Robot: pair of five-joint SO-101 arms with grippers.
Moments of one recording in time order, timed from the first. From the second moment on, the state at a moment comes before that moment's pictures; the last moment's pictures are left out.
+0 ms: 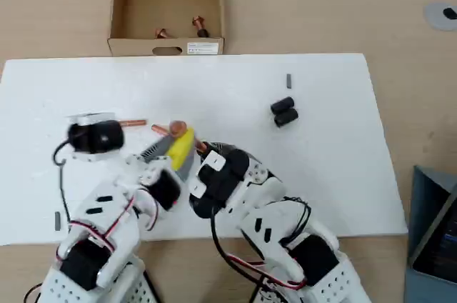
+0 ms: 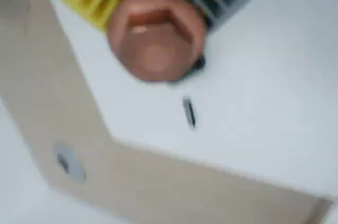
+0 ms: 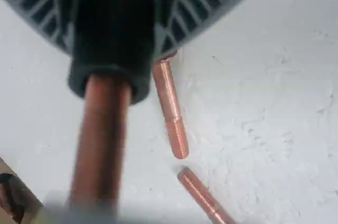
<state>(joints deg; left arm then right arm) 29.5 -104.1 80.4 40.8 28.2 -41.0 -103.6 86.1 47.3 12.3</state>
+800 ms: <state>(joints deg) 31.6 -104.4 86.7 45.2 28.7 -43.1 -103.5 86.3 47.5 13.9</state>
